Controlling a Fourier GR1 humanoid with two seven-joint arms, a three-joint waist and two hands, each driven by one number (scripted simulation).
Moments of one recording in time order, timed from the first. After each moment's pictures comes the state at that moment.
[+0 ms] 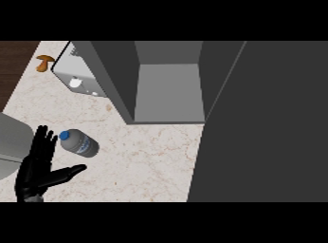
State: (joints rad) left arm -0.01 0.09 0.34 -1.14 0.14 -0.09 -0.27; right arm 0.12 -0.12 0.54 -2.49 0.09 -0.16 0.39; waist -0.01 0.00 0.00
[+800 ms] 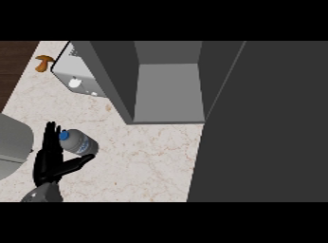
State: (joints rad) left arm -0.24 0.14 0.41 -0.64 0.16 -0.10 -0.61; right arm 0.14 -0.18 0.54 -2.48 0.09 -0.18 0.35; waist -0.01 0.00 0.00
